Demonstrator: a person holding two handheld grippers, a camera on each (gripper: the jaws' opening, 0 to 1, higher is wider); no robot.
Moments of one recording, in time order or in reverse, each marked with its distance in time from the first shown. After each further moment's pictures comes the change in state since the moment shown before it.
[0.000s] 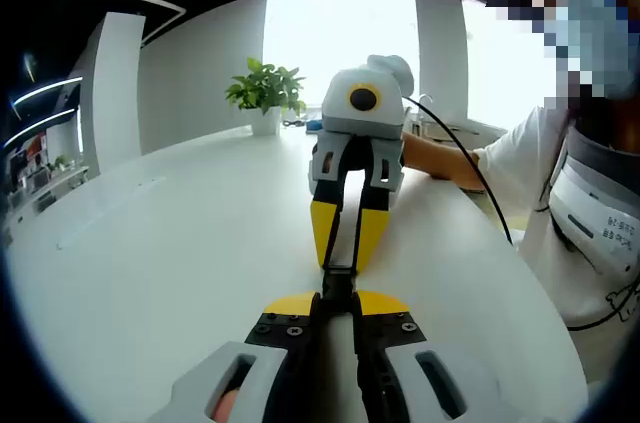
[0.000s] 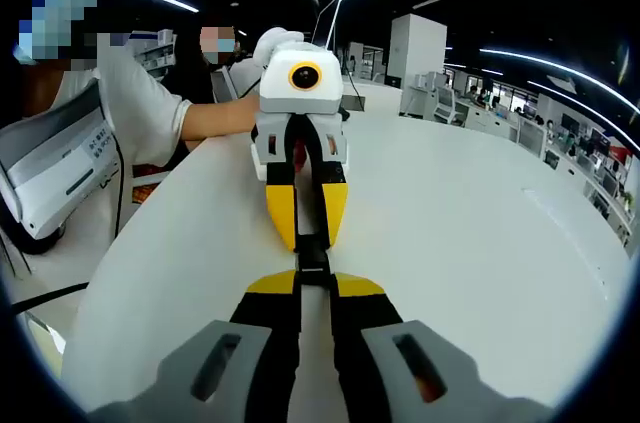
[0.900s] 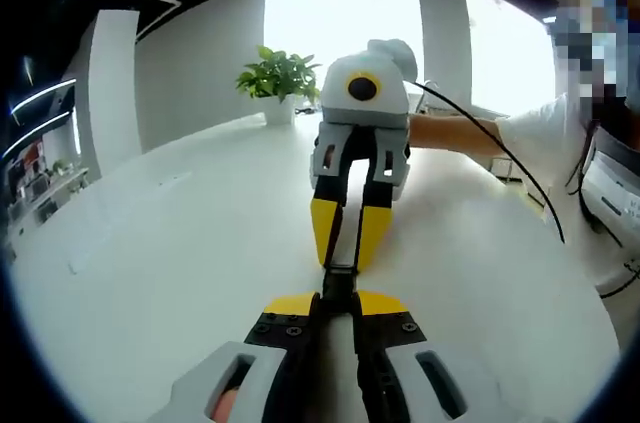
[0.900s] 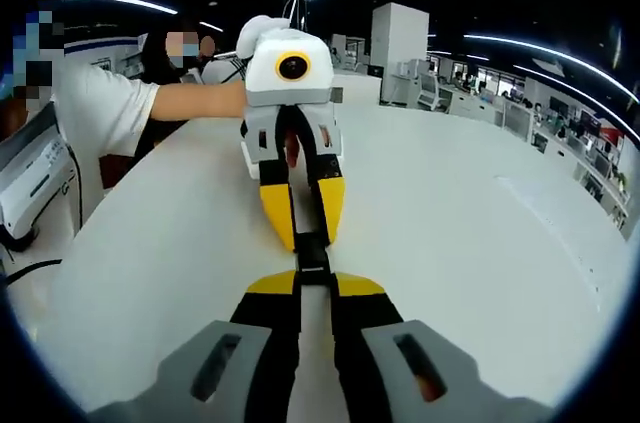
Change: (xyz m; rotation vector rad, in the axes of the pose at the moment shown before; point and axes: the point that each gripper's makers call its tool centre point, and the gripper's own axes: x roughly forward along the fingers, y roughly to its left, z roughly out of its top) left arm 0.011 0.097 0.013 0.032 0.061 0.004; right arm 0.014 -0.100 -0.001 0.073 0.035 -0.055
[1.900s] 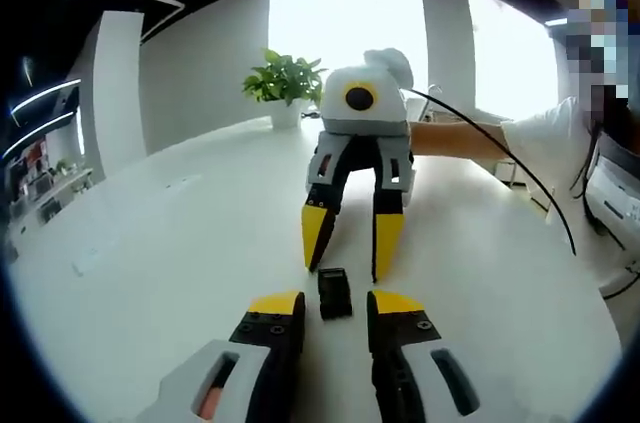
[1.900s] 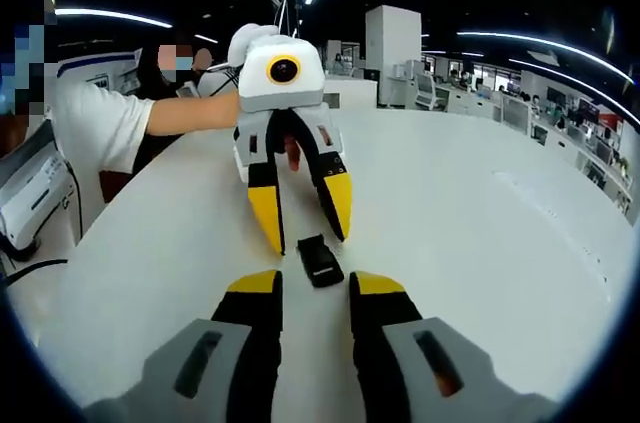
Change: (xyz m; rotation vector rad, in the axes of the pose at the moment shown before) left arm -0.002 0.006 0.004 -0.010 -0.017 0.022; right arm -0.002 0.010 -0.006 0.038 -0.039 0.015
